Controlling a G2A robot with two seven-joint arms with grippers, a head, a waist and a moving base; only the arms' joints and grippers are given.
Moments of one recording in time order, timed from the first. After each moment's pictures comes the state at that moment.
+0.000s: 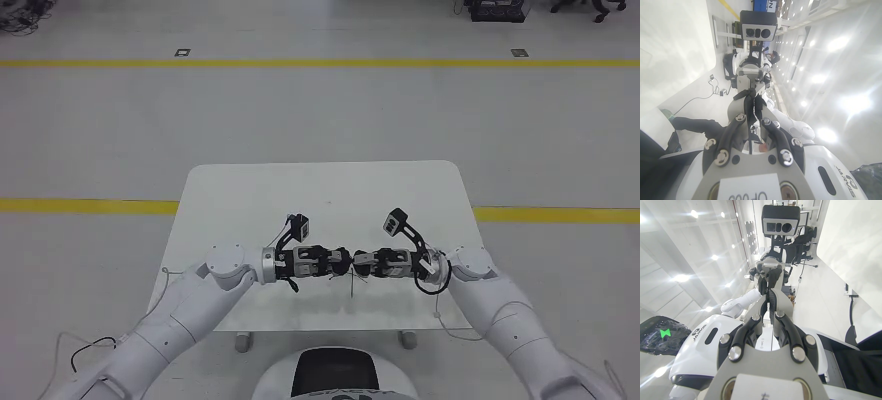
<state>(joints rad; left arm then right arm) 1.17 -1.08 -0.78 -1.36 -0.67 -0.12 -0.93 -1.24 -1.15 1.04 -1.12 0.67 -0.27 1.33</state>
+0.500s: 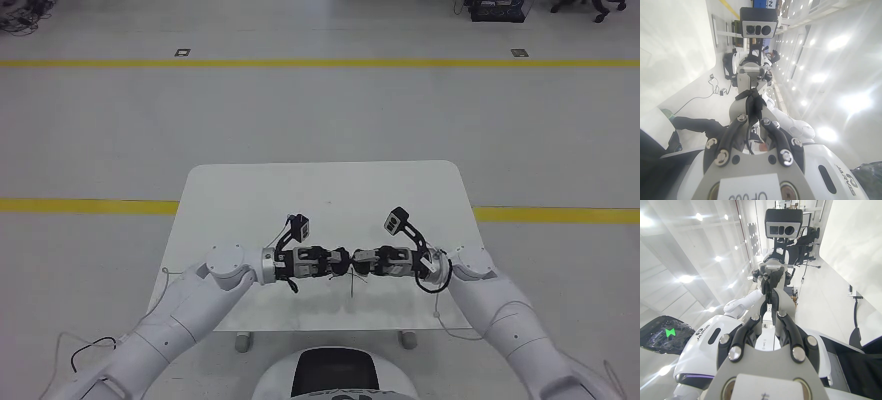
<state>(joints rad) 1.17 -1.08 -0.79 -1.35 -0.66 -0.13 -0.93 -1.24 -1.15 1.05 -1.11 0.70 -0.27 1.32</state>
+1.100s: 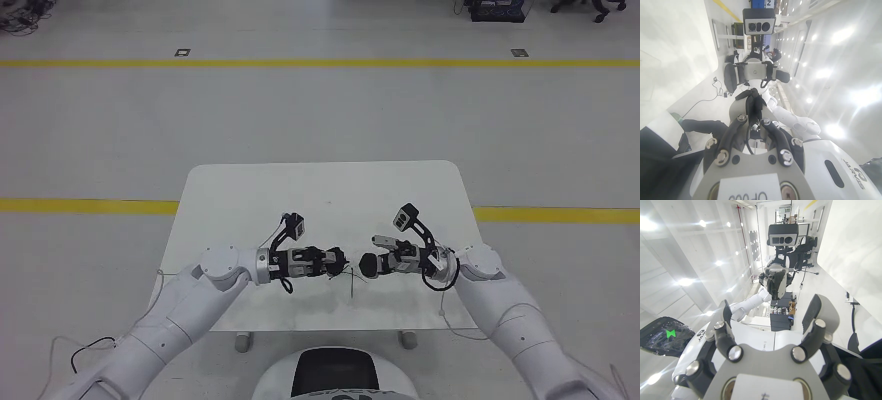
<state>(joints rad) 1.19 -1.07 -0.81 -1.35 -0.62 -0.20 -0.95 -1.26 -1.13 1.09 -1.14 0.68 -0.27 1.31</state>
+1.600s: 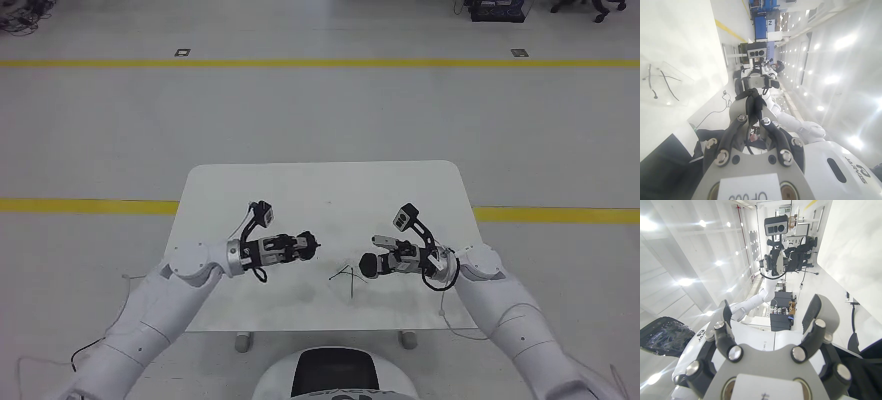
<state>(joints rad) 1.27 -1.00 -1.00 -1.39 -0.56 -0.24 -0.96 -1.26 -1.13 1.09 -1.14 0.68 -0.27 1.31</state>
